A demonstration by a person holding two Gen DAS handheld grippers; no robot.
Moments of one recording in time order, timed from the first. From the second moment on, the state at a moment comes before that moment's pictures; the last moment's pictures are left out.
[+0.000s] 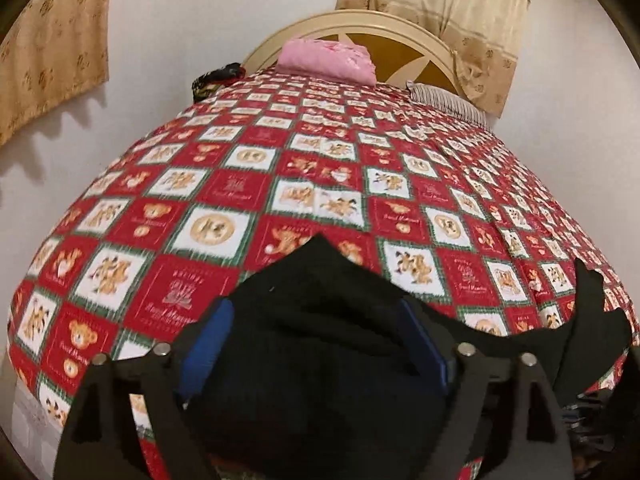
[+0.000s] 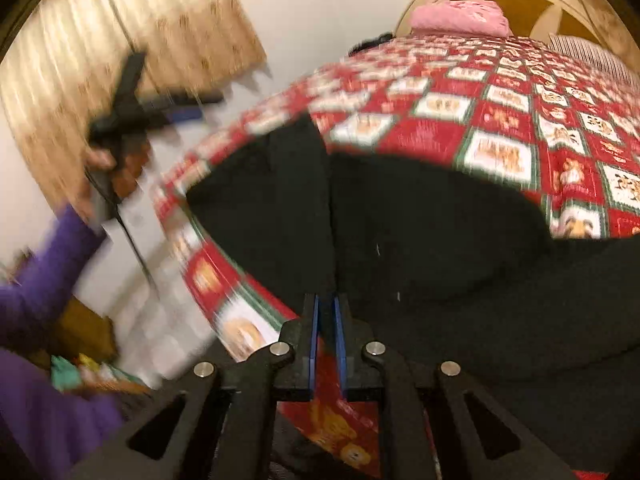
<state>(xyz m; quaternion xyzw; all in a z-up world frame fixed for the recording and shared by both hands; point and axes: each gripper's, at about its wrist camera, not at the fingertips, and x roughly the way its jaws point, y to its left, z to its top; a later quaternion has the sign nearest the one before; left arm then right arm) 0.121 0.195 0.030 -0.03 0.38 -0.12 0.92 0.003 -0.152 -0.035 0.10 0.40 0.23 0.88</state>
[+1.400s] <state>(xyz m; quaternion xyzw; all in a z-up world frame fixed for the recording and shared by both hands) 0.015 0.336 0.023 -0.05 0.34 0.13 0.93 0.135 0.133 -0.075 0.04 0.43 0.41 0.80</state>
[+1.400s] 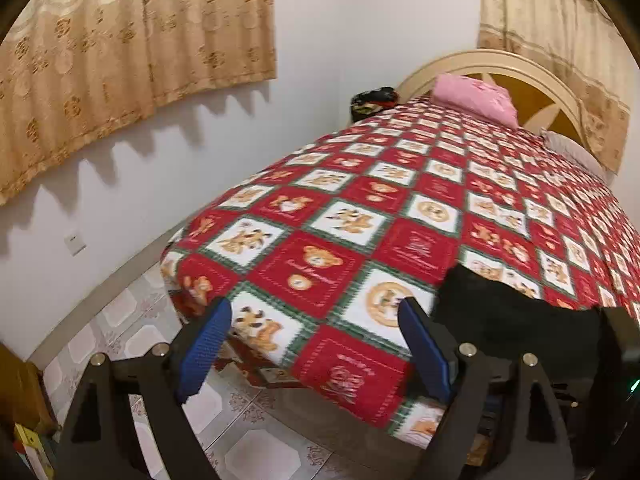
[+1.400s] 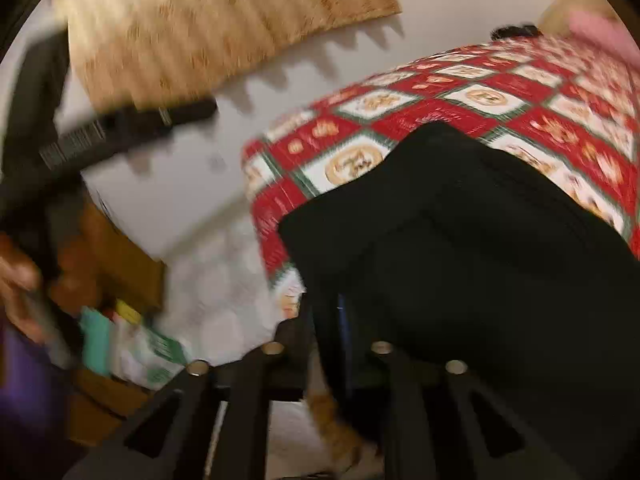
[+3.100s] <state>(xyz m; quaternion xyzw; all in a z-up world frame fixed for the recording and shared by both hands) 0.011 0.252 -0.029 -0.04 0.38 0.08 0.92 0.210 -0.107 -0.076 0.26 0.47 0.25 0.81</state>
